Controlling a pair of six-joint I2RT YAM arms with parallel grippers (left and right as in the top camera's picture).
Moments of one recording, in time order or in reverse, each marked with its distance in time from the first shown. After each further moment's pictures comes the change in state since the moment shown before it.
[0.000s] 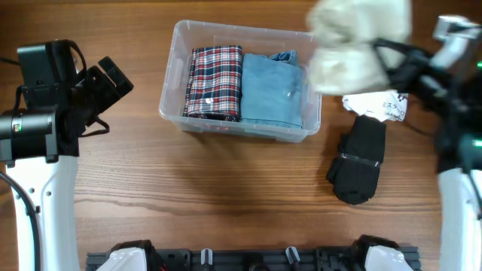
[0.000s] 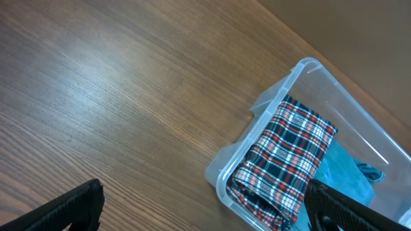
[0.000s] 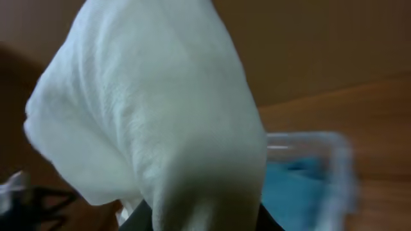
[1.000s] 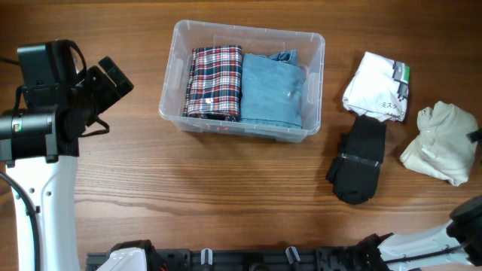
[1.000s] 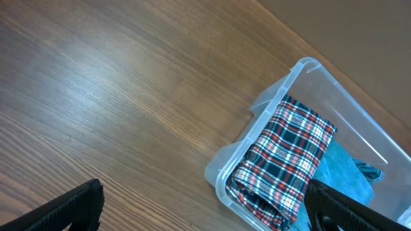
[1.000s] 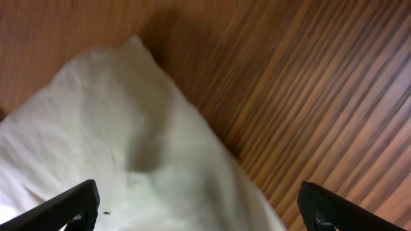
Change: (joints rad) left arm 0.000 0.000 0.000 0.000 0.003 0.000; right arm -0.842 0.675 0.077 -0.341 0.502 -0.385
